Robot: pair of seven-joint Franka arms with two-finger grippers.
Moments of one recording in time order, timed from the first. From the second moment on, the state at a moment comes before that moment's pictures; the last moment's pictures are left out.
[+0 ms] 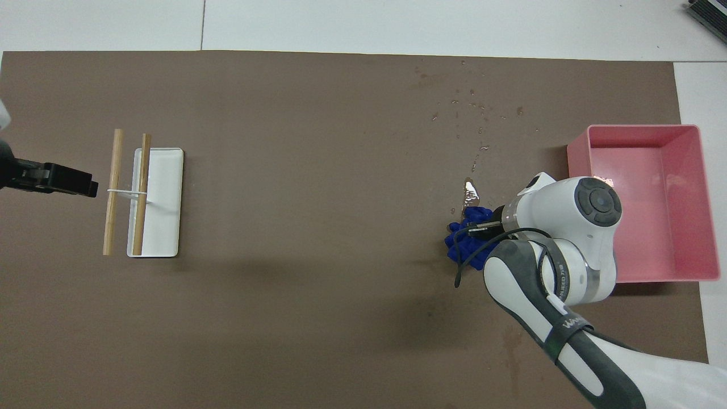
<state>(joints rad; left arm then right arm) -0.06 -0.03 0.03 -1.62 -0.05 1.58 0.14 0.10 0.15 0.12 -2.24 0.20 2.39 -0.01</state>
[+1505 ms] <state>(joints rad) -0.05 -0.04 0.00 -1.58 0.00 1.52 0.18 0.10 0.48 0.13 -1.82 -0.12 2.54 -0.01</state>
